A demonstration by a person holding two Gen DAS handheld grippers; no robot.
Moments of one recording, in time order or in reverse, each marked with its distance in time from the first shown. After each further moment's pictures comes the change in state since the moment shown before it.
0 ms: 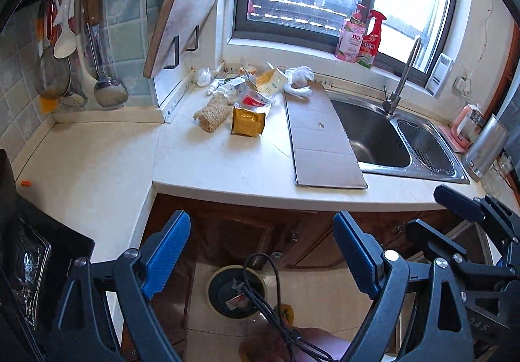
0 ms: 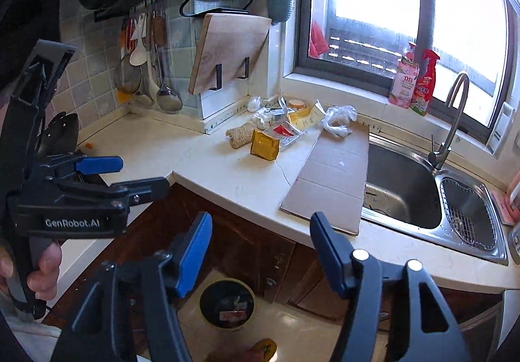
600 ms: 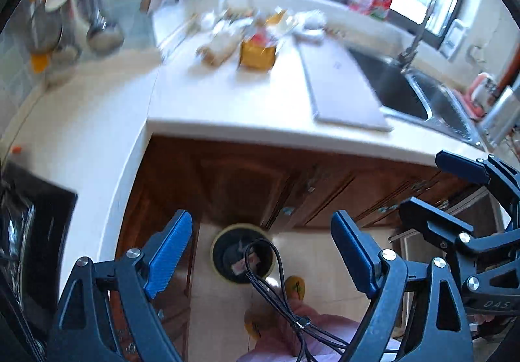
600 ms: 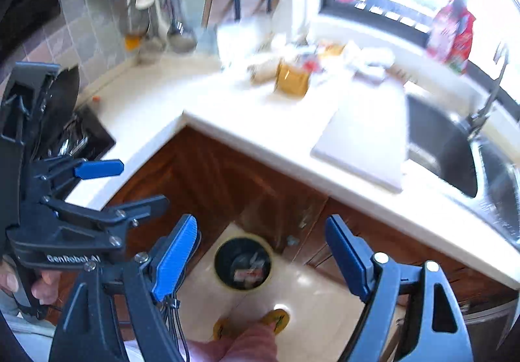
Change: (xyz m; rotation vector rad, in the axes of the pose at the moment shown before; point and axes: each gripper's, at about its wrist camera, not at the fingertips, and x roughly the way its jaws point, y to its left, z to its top) left arm 0.044 0.016 -0.053 0.012 0.171 0.015; right arm 0.056 0.017 -0.032 -0.030 0.162 0.056
